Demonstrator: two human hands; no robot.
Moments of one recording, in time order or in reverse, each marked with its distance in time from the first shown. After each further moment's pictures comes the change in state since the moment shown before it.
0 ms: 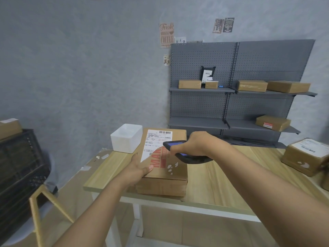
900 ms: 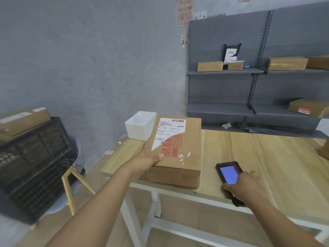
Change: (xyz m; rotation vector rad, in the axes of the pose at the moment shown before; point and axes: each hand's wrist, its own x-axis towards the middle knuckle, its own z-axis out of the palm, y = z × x) left_hand 0.003 0.004 -0.004 0.014 -0.024 -0.141; right_hand 0.052 0.160 0.161 0.004 0.121 0.377
